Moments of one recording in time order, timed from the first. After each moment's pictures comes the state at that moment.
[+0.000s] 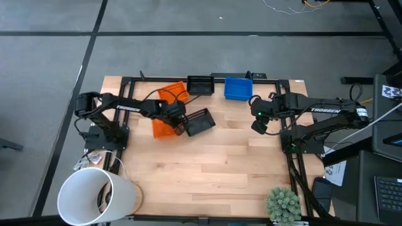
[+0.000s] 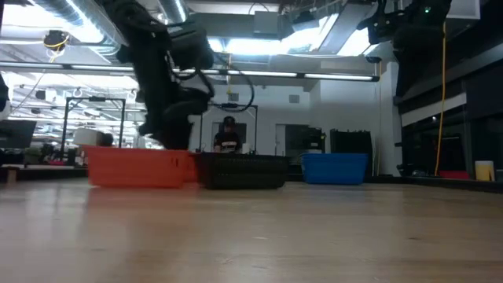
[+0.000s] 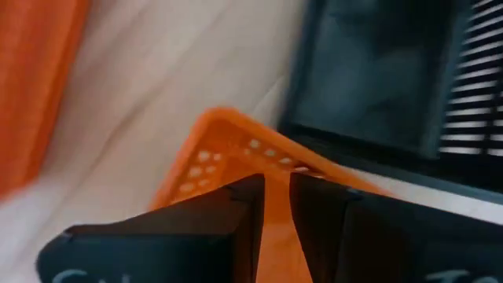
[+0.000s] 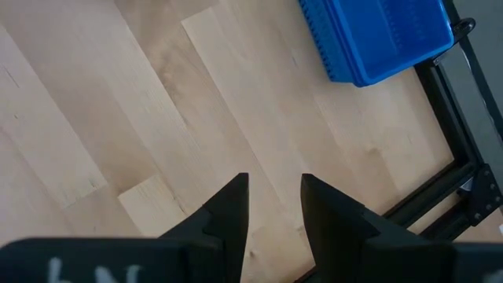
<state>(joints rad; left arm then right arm) 0.24 1.55 0.84 -0.36 -0.12 -0.45 -0.10 1.16 1.07 -1.24 0.35 0.36</state>
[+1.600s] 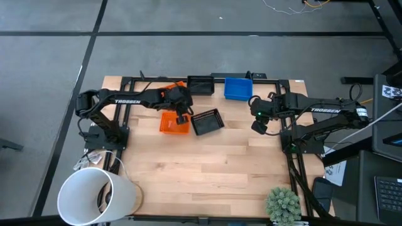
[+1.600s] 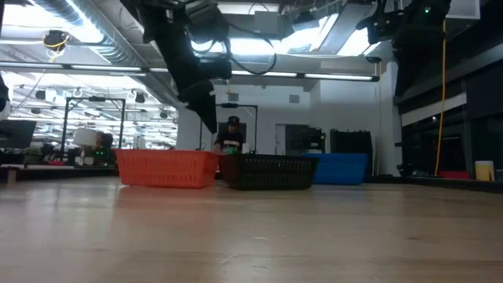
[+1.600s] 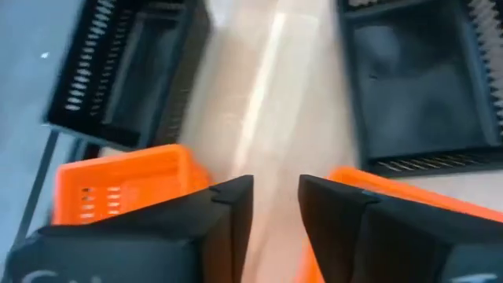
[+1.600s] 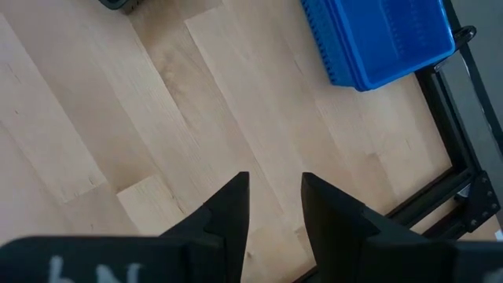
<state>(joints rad) 0.32 1.55 1.05 -0.40 -0.24 0.16 -0.10 1.16 1.07 -1.23 0.35 0.33</state>
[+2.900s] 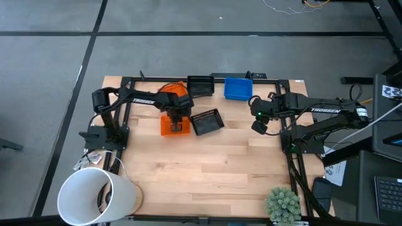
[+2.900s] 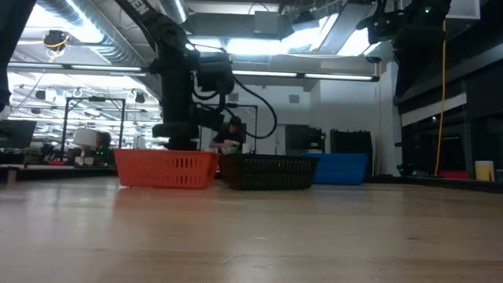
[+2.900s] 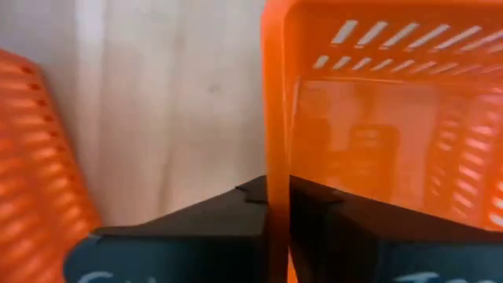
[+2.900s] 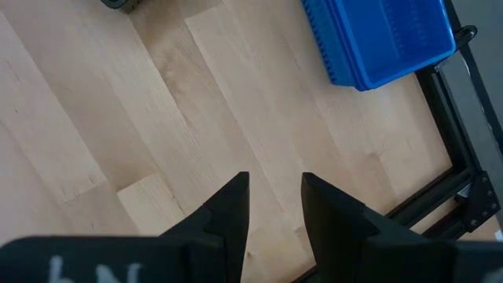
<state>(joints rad) 0.34 1.77 1.05 -0.58 -0.07 0.19 -0.10 1.16 1.07 -1.23 0.35 0.33</state>
